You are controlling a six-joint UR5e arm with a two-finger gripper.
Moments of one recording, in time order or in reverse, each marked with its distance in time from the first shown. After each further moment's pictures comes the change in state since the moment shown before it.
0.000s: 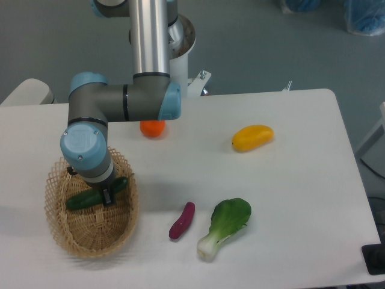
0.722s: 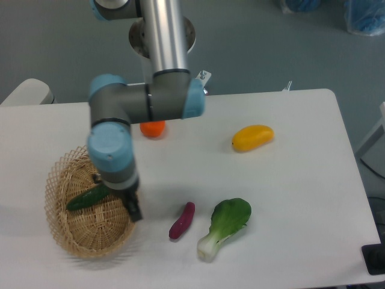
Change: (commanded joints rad) arm 0.202 -0.044 0.133 -0.009 0.052 0.035
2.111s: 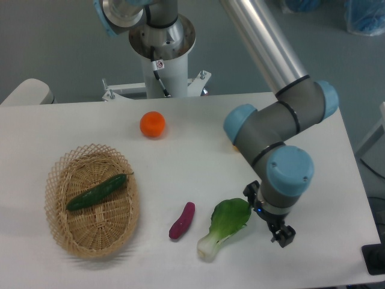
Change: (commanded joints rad) arm 0.307 -0.209 0.290 -0.035 -0.043 0.272
